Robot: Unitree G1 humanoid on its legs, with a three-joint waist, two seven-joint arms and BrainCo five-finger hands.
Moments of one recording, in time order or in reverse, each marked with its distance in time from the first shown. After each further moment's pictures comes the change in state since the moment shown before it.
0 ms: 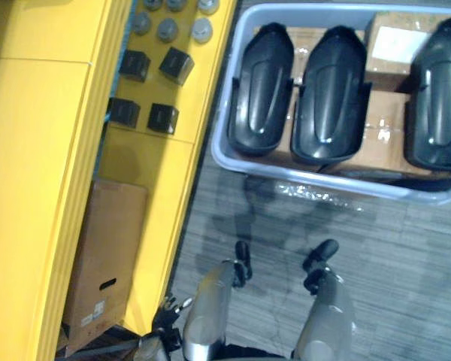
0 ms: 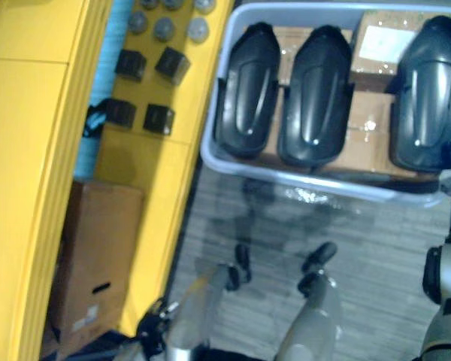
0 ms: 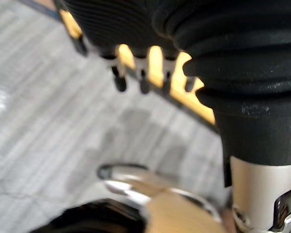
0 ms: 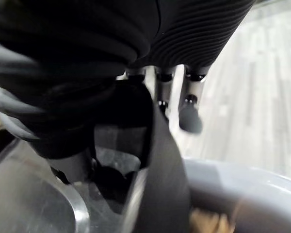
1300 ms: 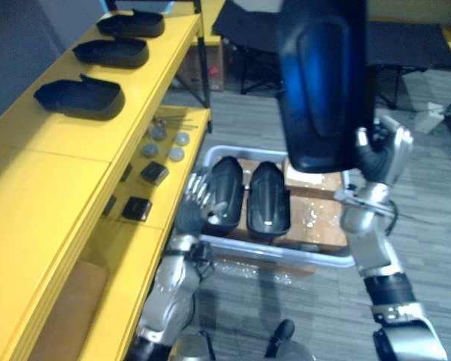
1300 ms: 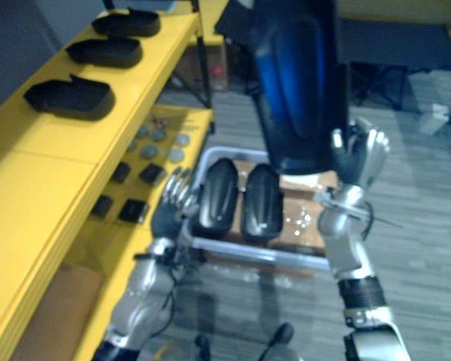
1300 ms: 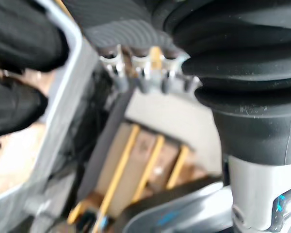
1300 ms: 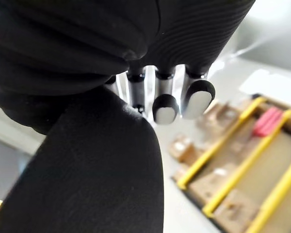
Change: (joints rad) left arm -0.236 -0.016 -0.180 -0.979 -0.009 0.175 0.161; right arm 0.597 0.578 0.030 -1.175 -0.580 -0.200 -0.575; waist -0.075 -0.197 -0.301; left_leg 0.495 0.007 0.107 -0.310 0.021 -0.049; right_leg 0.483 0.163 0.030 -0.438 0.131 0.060
